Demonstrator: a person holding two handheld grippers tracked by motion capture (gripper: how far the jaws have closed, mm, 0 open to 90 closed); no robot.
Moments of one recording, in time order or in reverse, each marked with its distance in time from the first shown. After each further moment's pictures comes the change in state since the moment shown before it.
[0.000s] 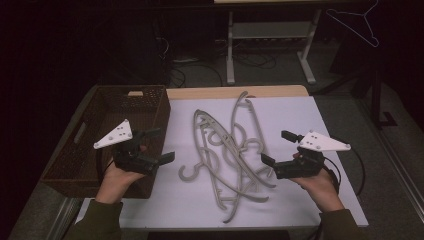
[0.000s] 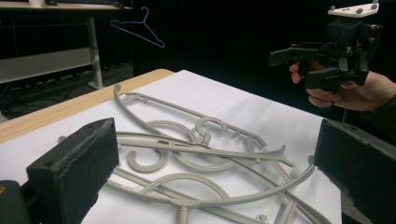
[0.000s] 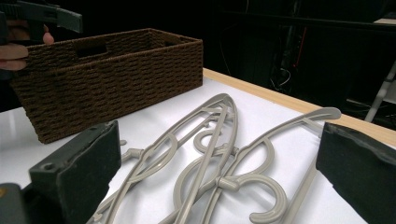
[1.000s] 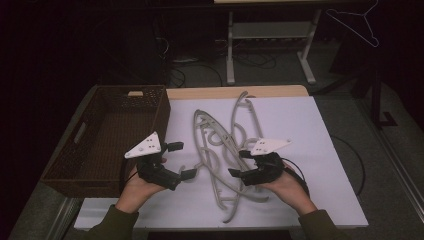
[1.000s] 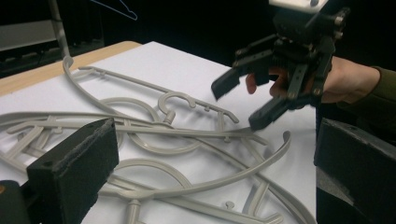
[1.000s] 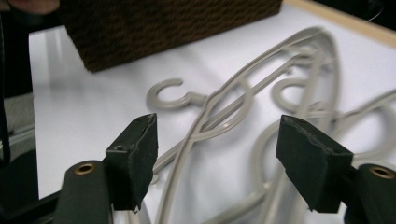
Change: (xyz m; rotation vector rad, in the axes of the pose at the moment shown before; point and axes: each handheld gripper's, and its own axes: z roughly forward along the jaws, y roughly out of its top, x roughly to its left) left arm -0.030 -0.022 0.041 0.107 -0.079 -0.005; right arm 0.045 -0.013 0.077 0.325 0.210 -0.077
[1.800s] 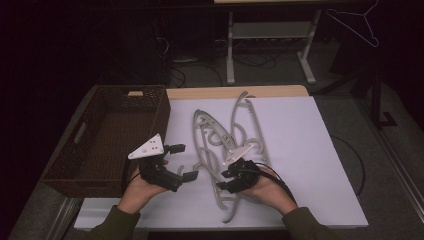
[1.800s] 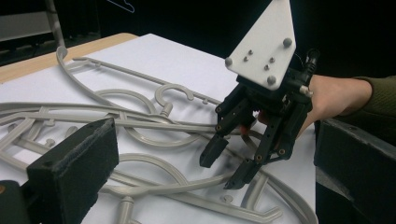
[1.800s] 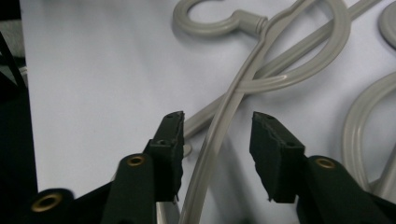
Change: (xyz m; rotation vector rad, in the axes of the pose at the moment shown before) left arm 0.000 -0.004 0.004 0.021 -0.006 -0.006; right arm 0.016 -0.006 0.060 0.316 0.099 -0.043
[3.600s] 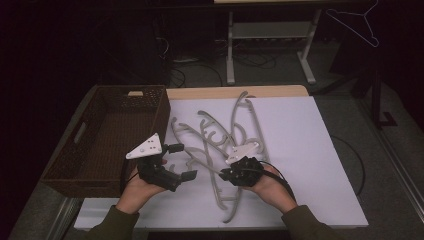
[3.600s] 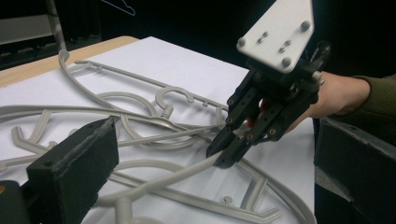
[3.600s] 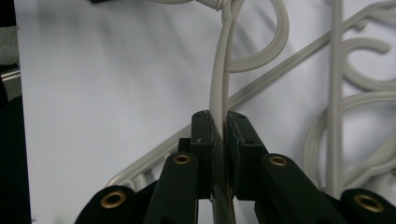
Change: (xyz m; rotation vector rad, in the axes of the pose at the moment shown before) left arm 0.000 0.002 -0.004 -0.013 0.000 0.007; right arm 0.003 0.005 -0.020 -0.089 -0.073 -0.032
